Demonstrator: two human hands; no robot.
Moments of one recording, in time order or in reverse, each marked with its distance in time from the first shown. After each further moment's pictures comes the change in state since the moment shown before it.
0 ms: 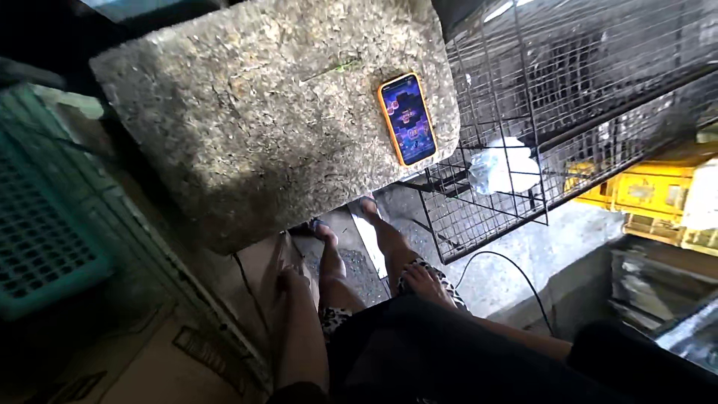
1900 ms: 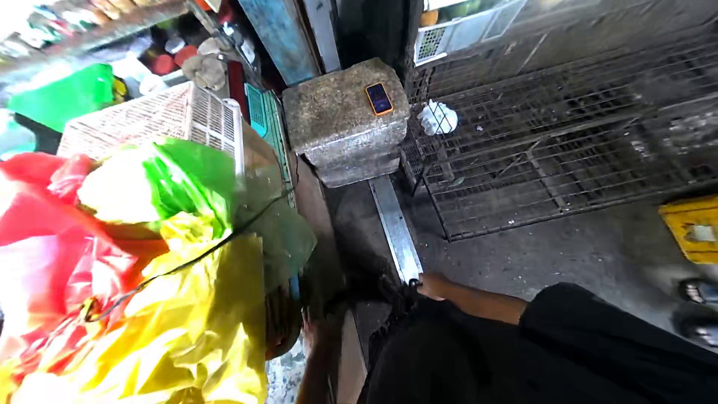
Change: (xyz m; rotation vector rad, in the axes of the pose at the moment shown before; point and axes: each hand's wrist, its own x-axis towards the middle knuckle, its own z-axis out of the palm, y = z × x) left_hand -0.245 -0.353 -0.374 1.180 0.136 0.924; right_hand -0.199 0.093 0.216 -0.056 -0.225 -0.014
